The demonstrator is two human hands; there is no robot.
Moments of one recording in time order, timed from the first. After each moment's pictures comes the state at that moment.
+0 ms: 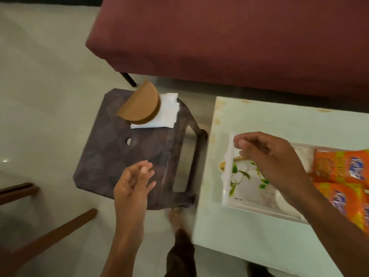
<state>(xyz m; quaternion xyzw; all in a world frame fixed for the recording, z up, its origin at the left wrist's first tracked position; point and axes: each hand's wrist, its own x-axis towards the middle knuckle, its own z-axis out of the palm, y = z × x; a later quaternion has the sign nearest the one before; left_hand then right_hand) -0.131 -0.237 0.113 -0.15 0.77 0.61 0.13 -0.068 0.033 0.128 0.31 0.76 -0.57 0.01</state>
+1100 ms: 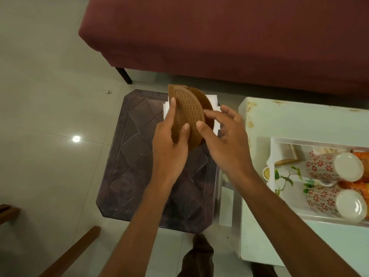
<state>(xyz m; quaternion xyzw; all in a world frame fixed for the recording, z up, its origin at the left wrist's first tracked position) -0.311 -0.256 0.077 0.13 0.83 0.51 0.19 -0.255 -0.150 0.096 0.37 0.79 -0.49 -0.08</state>
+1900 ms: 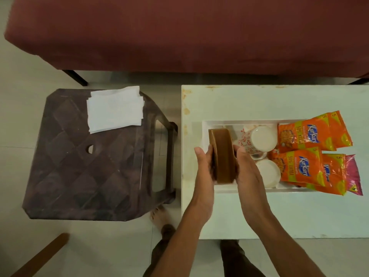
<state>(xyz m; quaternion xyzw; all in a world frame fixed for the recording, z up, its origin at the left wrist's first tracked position) -0.082 -0.102 0.061 -0.03 0.58 0.62 0.52 -0.027 -0.036 0.090 0.50 0.57 -0.64 -0.10</state>
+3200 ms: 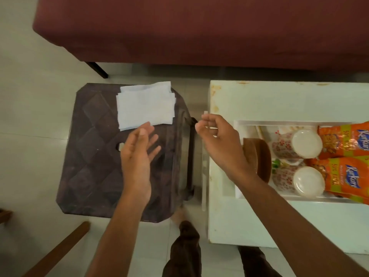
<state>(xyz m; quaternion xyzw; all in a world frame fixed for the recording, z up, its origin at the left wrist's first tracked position) -0.237 -0.220 0.070 -0.11 0.71 0.65 0.24 -0.167 -0.060 0.060 0.39 0.74 -0.55 -0.02</state>
